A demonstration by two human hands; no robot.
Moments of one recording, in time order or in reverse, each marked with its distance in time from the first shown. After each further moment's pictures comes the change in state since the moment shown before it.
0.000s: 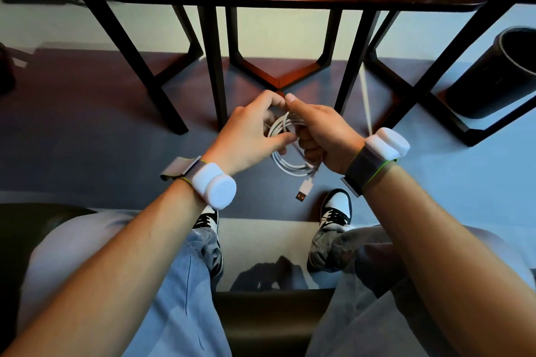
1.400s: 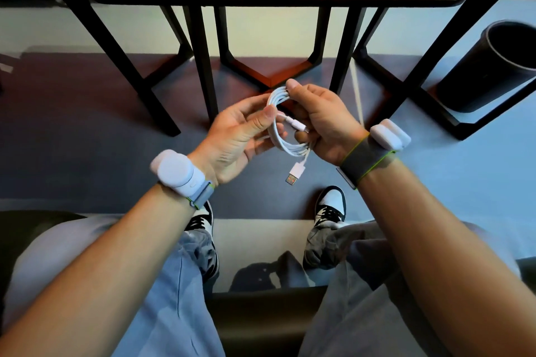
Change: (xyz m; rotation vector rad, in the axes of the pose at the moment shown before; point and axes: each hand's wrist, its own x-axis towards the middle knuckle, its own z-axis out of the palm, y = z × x) left_hand -0.001 0.003 0.010 -1.017 -0.038 -0.273; right_hand 0.004 -0.006 -0.013 0.230 0.051 -0.131
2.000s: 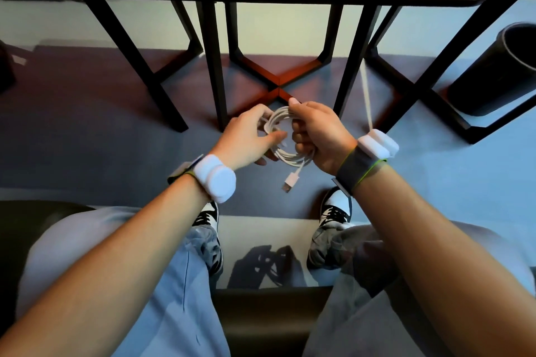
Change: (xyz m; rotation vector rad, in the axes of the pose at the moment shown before) left_hand 0.011 -0.011 -0.021 1.056 0.179 0.049; right_hand 0.000 0.018 0.014 0.021 0.032 0.128
